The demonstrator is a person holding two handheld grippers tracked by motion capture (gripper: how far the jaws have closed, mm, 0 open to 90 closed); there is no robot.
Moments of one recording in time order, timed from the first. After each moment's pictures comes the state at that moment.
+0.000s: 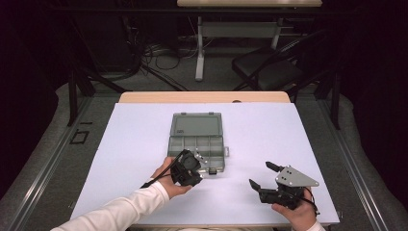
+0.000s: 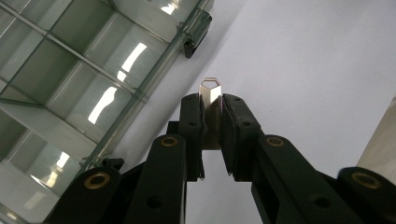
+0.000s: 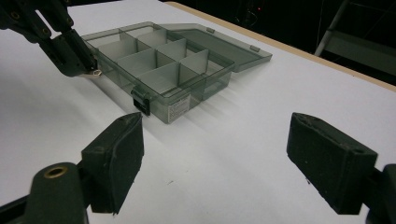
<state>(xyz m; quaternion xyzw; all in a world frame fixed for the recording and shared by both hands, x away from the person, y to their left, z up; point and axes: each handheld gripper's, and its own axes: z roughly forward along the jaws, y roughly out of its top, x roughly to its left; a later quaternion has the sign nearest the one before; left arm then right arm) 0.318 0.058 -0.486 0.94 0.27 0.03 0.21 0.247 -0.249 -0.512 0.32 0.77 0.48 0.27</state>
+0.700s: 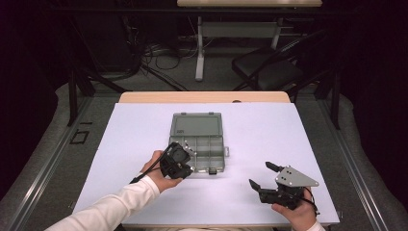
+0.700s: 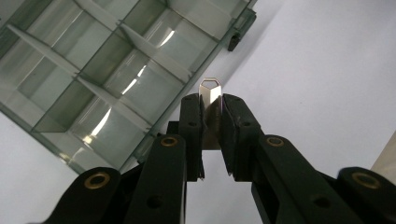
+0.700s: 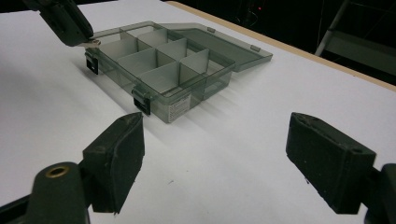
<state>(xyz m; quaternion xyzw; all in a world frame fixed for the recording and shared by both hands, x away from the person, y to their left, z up) 0.329 0.085 -0.470 0.93 0.30 0.06 0.21 0.247 -0.249 -0.512 0.32 0.77 0.48 0.27</state>
